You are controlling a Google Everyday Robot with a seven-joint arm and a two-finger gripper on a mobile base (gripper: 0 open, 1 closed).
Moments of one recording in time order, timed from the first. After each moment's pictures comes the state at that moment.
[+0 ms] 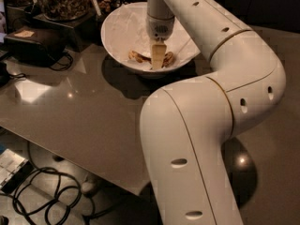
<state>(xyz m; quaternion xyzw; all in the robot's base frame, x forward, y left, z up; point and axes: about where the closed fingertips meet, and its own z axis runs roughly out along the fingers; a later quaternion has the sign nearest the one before) 0.723 -0.041 0.846 -0.72 0.69 0.01 0.05</state>
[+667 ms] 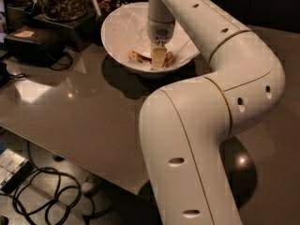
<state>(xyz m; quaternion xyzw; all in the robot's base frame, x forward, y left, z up) 0.721 -0.043 0.835 -0.72 0.69 0.02 0.04</state>
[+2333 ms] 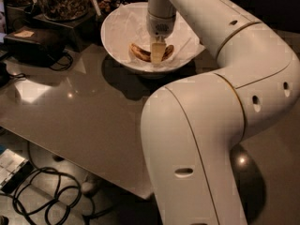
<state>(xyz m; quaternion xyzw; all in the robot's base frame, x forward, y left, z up) 0.726 -0.038 0.859 -0.72 0.69 -0.01 0.08</state>
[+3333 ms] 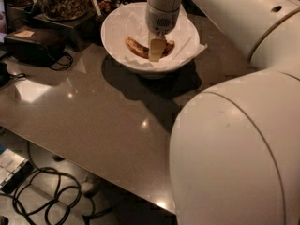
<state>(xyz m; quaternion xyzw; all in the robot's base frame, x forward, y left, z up) 0.679 -0.030 0.900 -0.71 0.69 -0.02 0.12</state>
